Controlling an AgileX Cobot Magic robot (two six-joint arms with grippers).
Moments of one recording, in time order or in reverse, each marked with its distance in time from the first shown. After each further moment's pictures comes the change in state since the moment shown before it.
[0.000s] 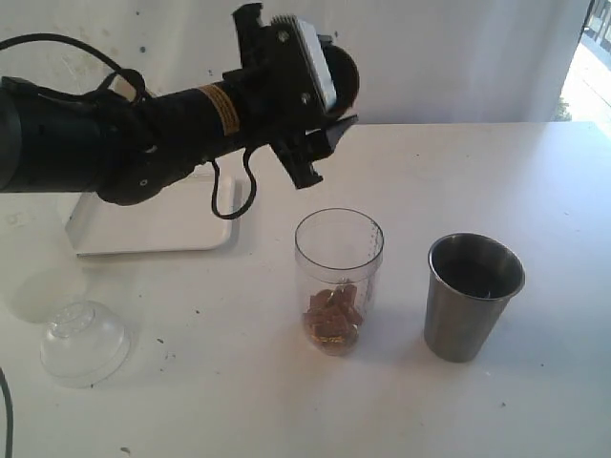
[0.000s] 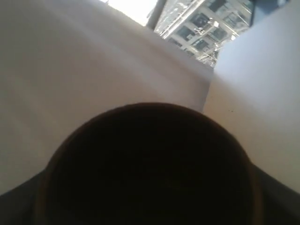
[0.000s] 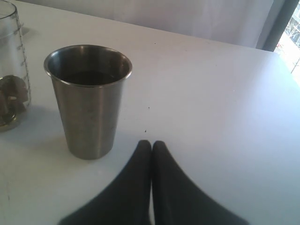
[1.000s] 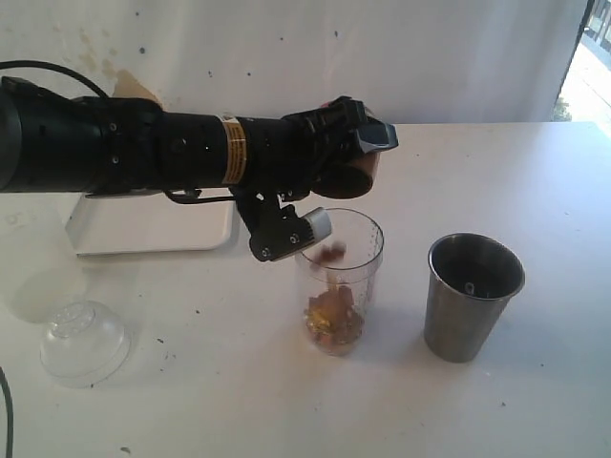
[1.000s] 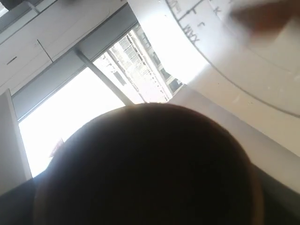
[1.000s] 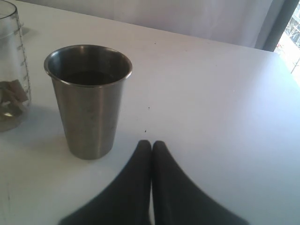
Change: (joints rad) left arm 0.000 0.000 0.000 0.754 0.032 0.726; right arm 0.000 0.000 0.000 0.000 0.000 -0.002
